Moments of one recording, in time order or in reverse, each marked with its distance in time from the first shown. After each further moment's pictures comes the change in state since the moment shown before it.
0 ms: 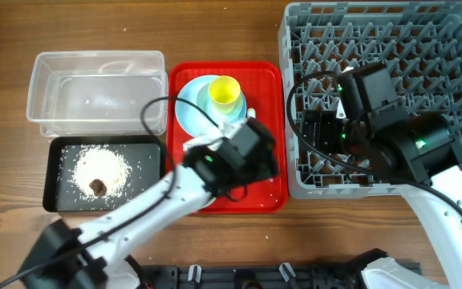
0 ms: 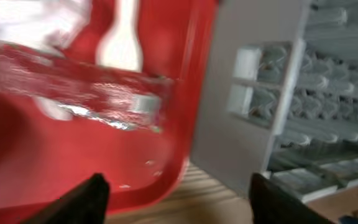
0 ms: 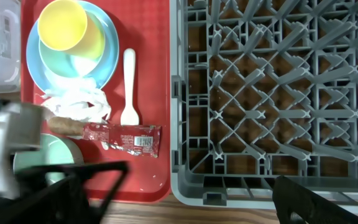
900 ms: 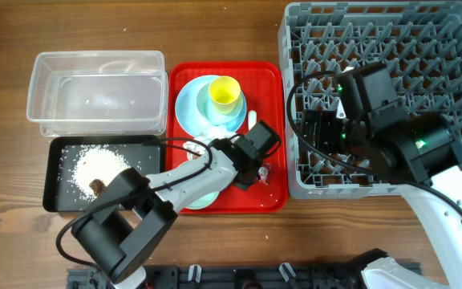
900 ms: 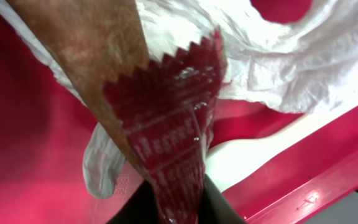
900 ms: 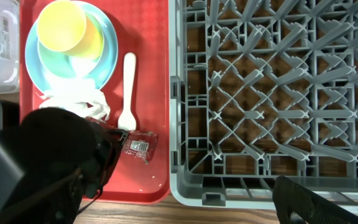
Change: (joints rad) left arm 0.045 0.303 0.006 0.069 -0.126 -0.773; right arm 0.000 0.000 0.000 0.000 0.003 0.000
